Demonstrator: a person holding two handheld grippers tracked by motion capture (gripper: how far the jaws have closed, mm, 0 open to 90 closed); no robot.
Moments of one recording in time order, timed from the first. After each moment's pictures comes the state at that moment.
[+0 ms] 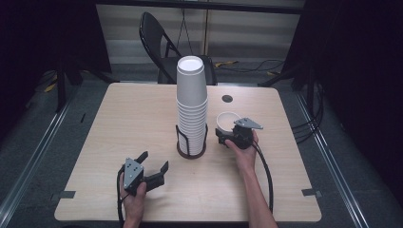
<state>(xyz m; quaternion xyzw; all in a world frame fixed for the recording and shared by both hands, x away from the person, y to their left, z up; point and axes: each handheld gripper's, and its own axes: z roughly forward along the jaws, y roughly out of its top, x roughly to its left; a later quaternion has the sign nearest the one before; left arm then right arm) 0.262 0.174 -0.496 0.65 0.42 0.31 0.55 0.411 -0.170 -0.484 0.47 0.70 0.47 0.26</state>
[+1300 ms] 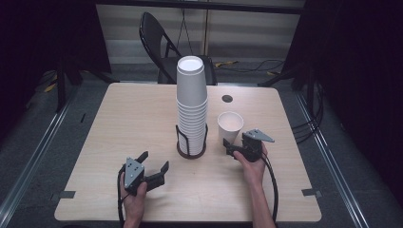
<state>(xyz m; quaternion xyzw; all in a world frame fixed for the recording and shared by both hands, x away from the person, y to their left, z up) 0.263 0.173 -0.496 0.66 0.42 0.31 0.55 0.366 -0.193 -0.486 0.49 0.68 0.47 0.25</state>
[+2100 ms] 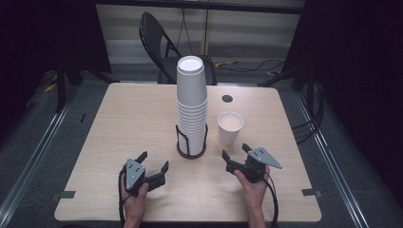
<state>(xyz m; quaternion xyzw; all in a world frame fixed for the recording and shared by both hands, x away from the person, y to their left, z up) 0.260 0.170 -0.496 0.65 0.42 0.33 0.54 0.293 -0.181 -0.477 0.47 0.64 0.54 0.28</state>
